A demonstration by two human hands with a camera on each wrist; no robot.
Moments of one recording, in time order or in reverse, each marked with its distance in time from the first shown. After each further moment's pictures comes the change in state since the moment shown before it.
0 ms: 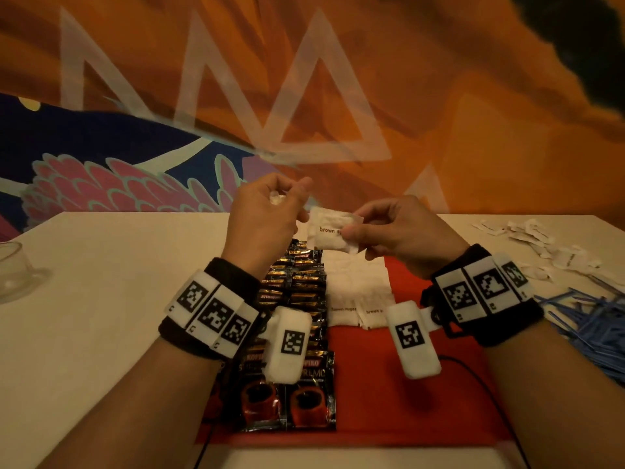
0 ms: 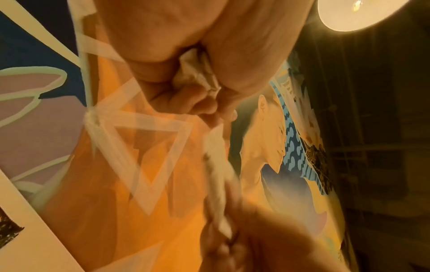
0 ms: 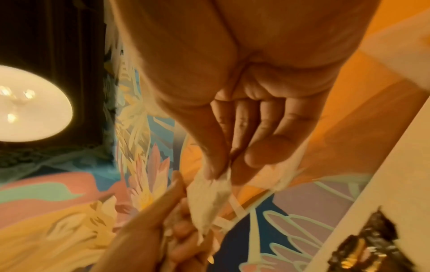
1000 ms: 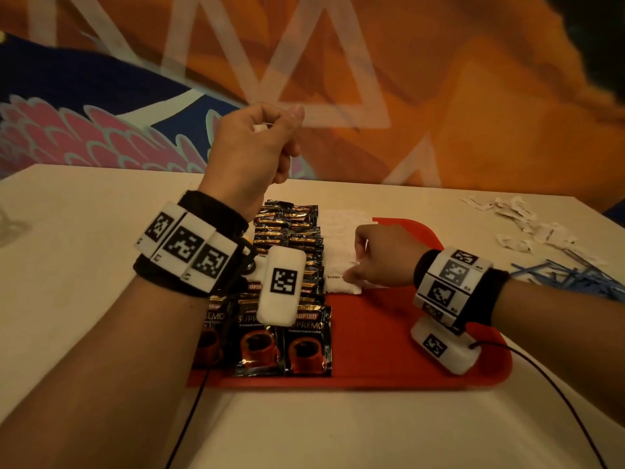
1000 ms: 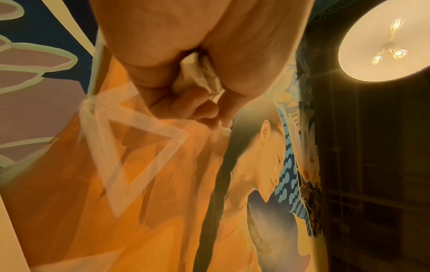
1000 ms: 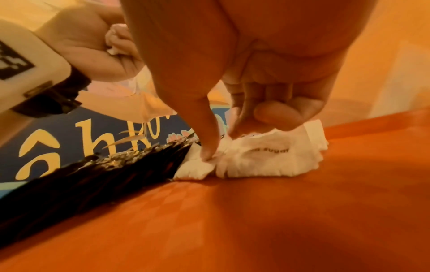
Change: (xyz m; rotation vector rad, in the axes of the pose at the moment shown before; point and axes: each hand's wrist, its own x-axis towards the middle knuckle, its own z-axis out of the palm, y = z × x) left_hand 0.000 0.021 -0.019 -0.260 -0.057 -0.112; right_hand -0.018 0.051 0.020 -1.030 -0.128 0.237
